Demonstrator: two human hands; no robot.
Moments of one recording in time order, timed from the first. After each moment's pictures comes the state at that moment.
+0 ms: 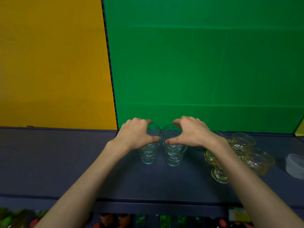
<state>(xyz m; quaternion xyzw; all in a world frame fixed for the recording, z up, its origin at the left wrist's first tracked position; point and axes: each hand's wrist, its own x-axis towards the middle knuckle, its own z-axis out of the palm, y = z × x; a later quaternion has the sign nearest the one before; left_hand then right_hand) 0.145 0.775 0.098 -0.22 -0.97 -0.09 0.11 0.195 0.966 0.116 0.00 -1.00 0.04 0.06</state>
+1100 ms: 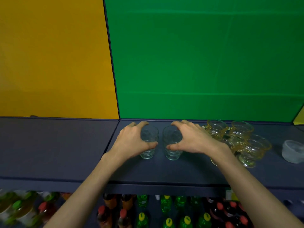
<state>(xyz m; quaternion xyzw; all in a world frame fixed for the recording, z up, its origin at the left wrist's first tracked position) 0.177 0.746 0.042 -0.19 -0.95 -0.21 0.08 0.227 0.959 0.072 0.01 -1.00 0.06 0.02</state>
